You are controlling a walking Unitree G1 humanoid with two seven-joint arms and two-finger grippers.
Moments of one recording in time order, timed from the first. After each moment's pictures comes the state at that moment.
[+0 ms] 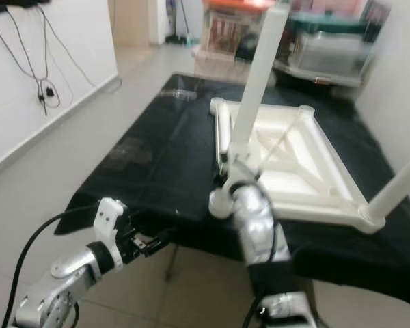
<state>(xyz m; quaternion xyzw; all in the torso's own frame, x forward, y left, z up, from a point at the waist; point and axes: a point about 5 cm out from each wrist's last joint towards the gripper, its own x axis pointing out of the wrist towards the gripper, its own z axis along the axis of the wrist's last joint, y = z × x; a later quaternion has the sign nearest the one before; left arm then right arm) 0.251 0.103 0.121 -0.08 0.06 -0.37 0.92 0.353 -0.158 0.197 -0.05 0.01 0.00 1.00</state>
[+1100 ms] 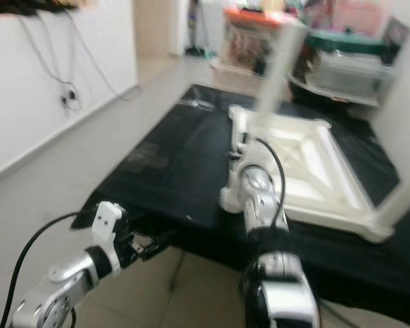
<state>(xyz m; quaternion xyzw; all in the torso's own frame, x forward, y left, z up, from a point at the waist) 0.251 0.106 0.117 -0.08 0.06 -0.36 0.93 0.346 -0.183 0.163 0.06 0.05 -0.22 0.97</state>
